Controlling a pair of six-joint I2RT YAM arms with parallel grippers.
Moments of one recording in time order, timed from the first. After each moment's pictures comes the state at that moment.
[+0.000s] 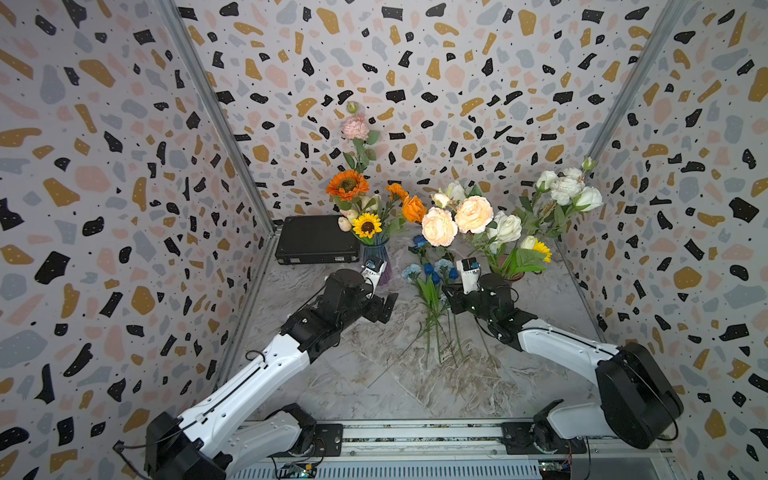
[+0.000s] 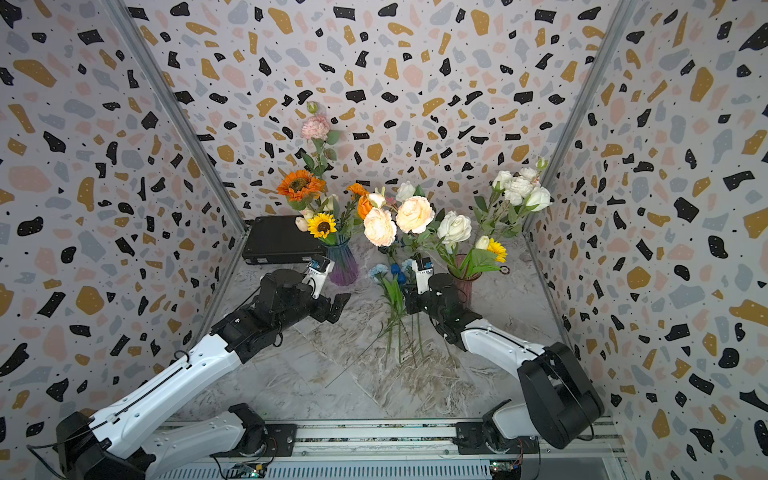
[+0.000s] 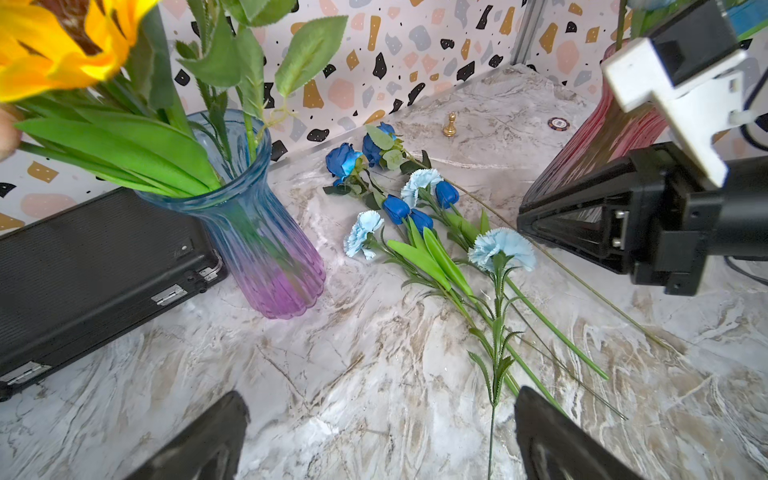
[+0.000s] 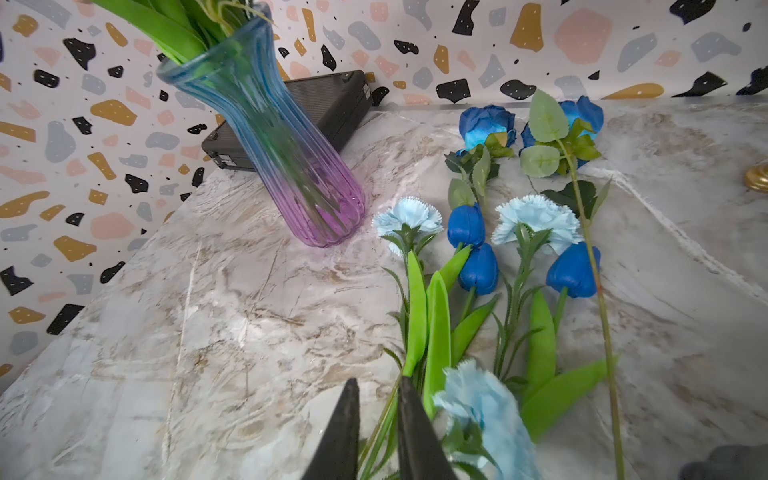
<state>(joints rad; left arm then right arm) -0.62 1.06 0.93 -0.38 -0.07 -0.02 0.56 1.43 0.72 0.30 -0.14 0.29</state>
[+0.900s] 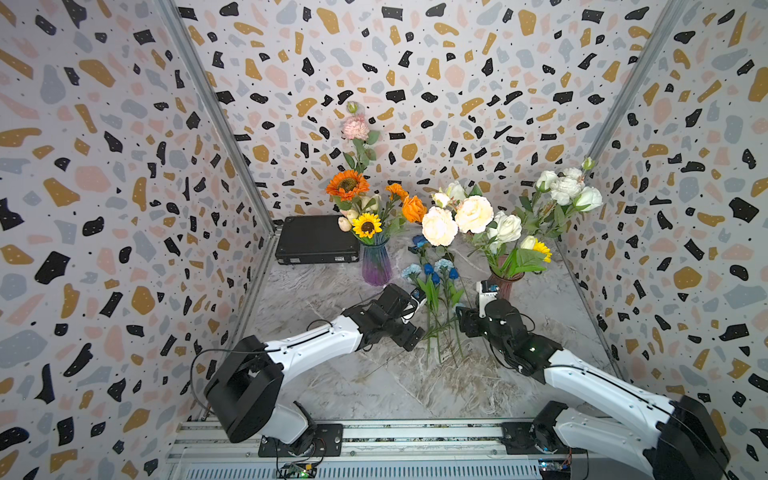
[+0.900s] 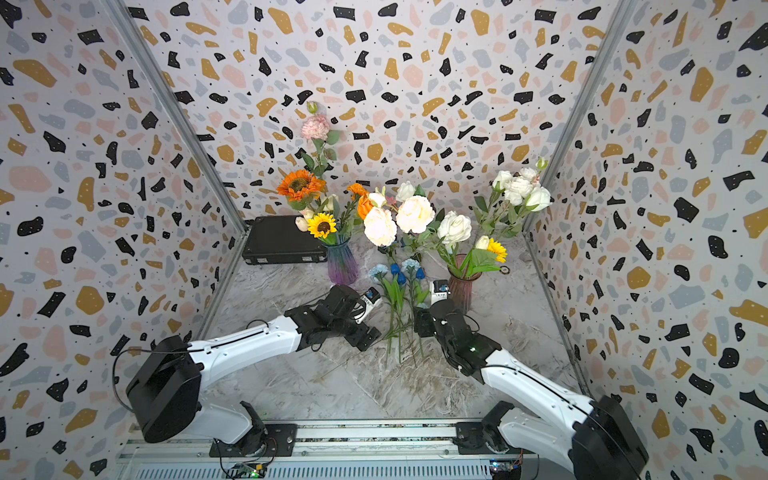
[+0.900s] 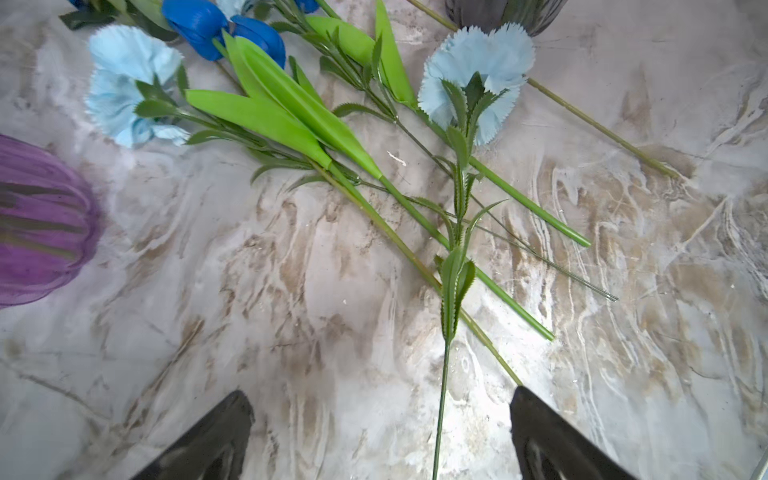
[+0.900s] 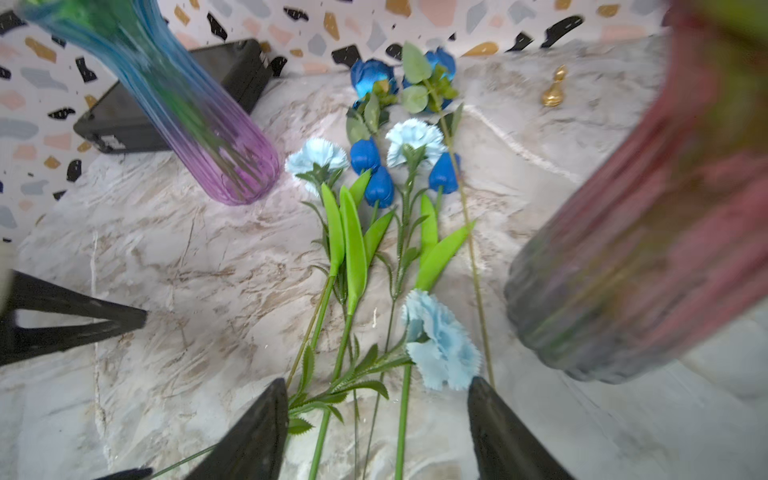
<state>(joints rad) -0.80 1.51 0.94 -0.32 0.04 0.03 0.71 0.94 0.55 -0.13 0.31 0.43</state>
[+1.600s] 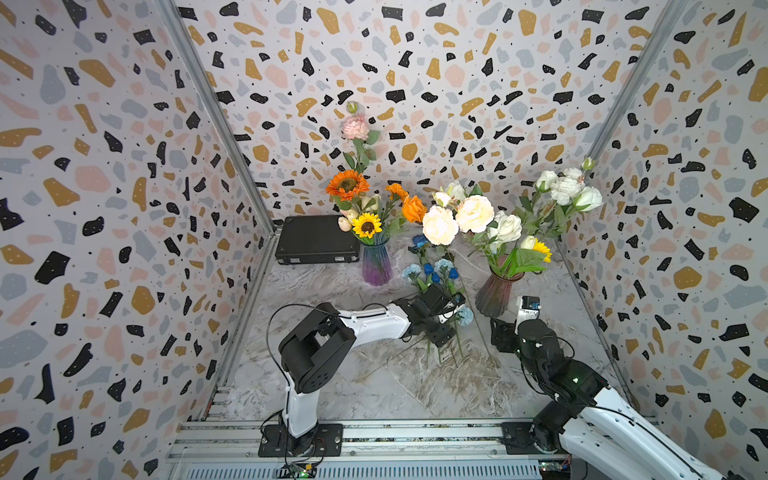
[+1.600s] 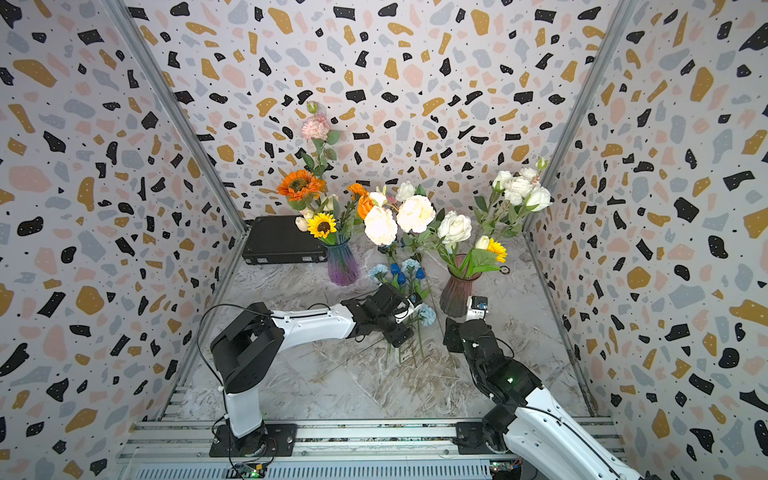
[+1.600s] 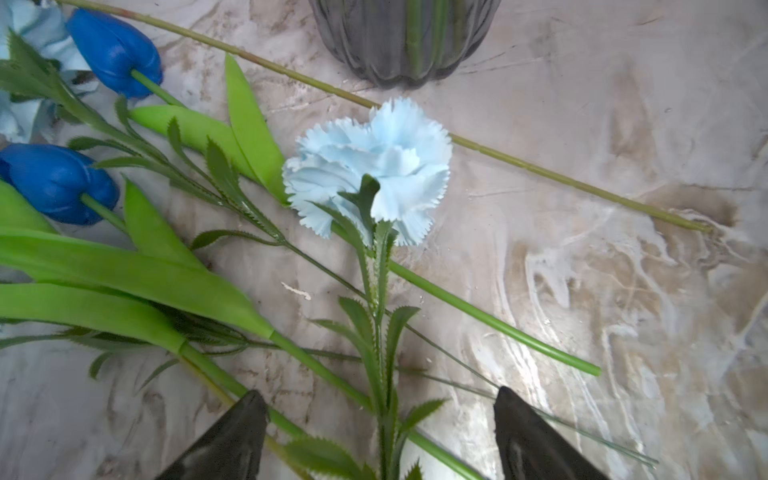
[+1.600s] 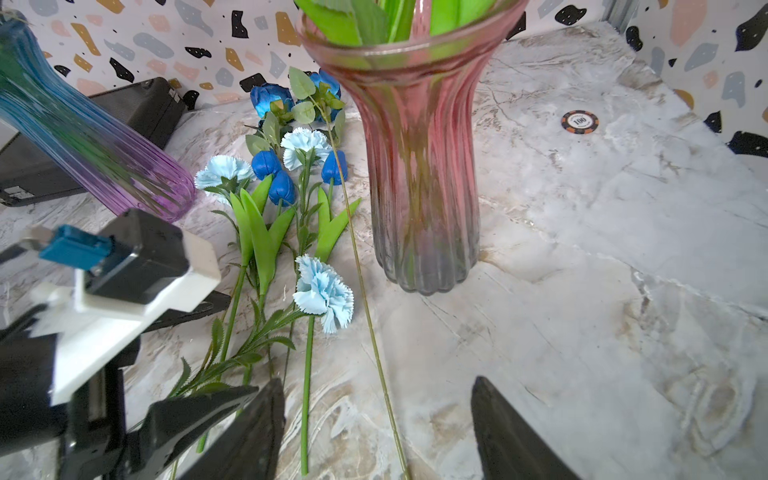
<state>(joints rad) -0.91 1.91 1.23 -0.24 0.05 0.14 0.63 0.60 0.49 -0.45 0.41 0.49</state>
